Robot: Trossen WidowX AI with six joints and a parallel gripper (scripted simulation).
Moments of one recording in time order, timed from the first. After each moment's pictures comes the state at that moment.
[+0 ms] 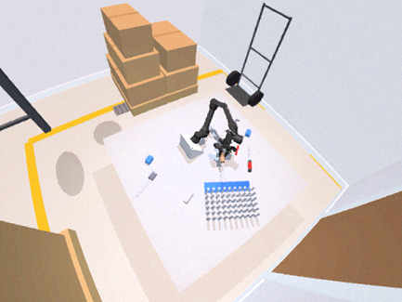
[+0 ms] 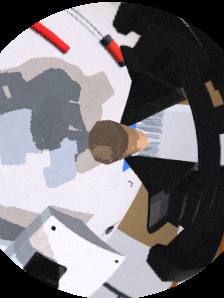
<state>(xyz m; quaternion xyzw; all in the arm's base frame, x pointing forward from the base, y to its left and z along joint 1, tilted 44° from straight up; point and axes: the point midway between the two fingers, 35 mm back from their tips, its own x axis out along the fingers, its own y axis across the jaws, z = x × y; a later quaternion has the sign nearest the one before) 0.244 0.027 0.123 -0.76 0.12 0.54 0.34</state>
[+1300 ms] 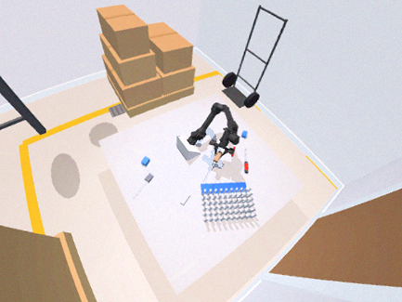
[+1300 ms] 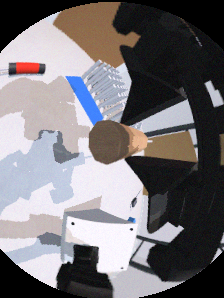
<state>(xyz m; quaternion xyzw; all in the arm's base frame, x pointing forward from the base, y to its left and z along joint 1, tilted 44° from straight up) 0.254 -0.062 0.154 -0.61 0.29 0.50 0.54</state>
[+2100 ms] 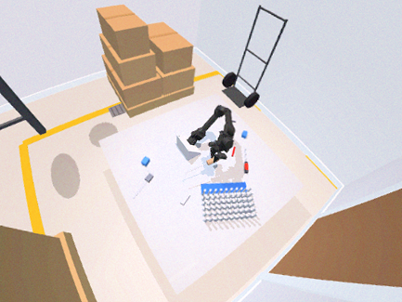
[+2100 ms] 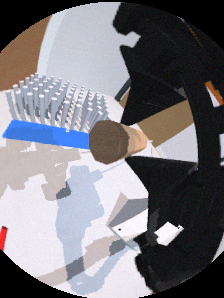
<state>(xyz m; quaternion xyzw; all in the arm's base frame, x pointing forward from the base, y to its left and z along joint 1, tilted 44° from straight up) 0.264 -0.123 0.129 -0.33 0.46 0.36 0.74</state>
